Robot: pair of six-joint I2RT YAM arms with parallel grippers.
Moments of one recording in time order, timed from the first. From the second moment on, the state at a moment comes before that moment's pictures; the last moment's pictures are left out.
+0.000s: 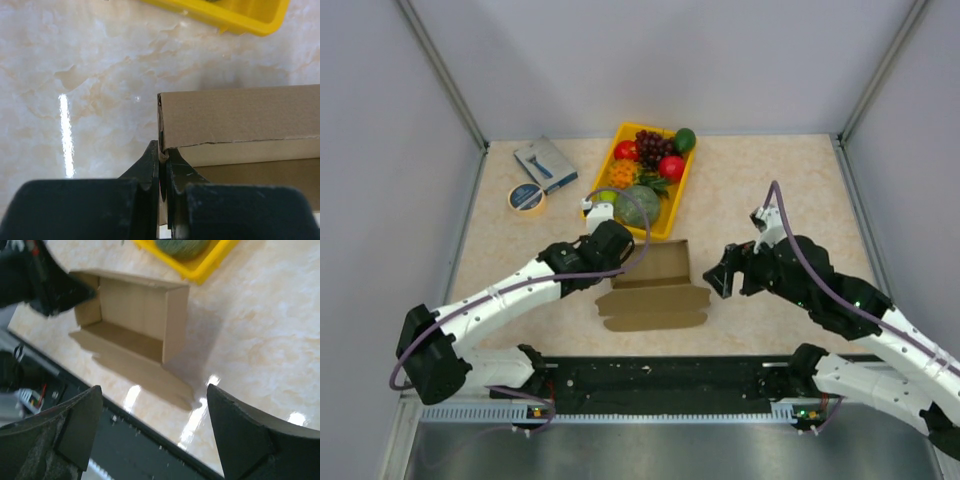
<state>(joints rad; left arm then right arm) -0.87 1.23 0.97 -0.64 -0.52 -0.74 0.88 0.74 0.93 -0.65 0.20 0.50</state>
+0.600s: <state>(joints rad) -0.68 1.42 0.98 -0.79 -0.13 -0.71 0.74 0.70 0.34 -0.27 -0.25 0.60</state>
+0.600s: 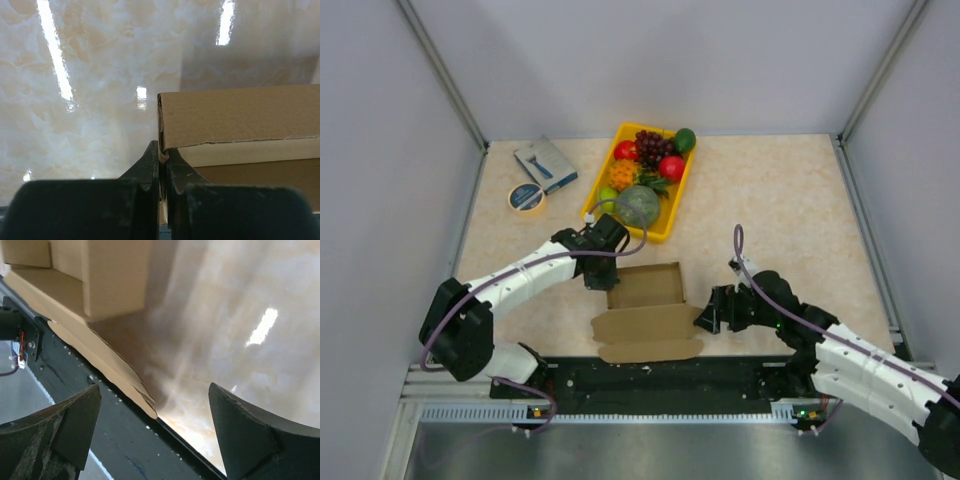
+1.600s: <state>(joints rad) -0.60 1.30 0.89 -0.69 -0.07 -0.73 0.75 0.75 0.12 0.13 -0.39 1.02</state>
